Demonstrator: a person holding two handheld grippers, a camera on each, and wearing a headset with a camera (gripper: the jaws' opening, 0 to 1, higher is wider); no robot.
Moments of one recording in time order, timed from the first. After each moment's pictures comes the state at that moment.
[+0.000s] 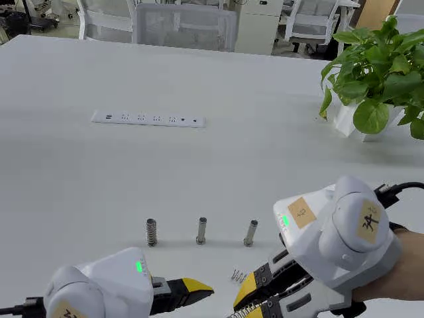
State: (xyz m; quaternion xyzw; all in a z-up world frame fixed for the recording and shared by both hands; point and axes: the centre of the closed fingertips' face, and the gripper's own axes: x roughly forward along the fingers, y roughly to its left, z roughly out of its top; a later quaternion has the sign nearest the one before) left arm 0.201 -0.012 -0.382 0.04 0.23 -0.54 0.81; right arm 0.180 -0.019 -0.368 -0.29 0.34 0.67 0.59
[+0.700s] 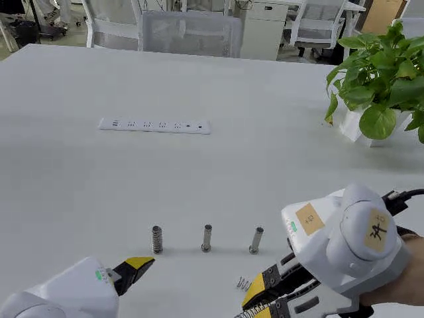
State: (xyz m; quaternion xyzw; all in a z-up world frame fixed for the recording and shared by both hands) left arm 0.225 0.041 -0.382 0.06 0.23 -0.41 0.88; right arm 0.194 -0.023 -0.367 -0.31 0.32 0.67 0.60
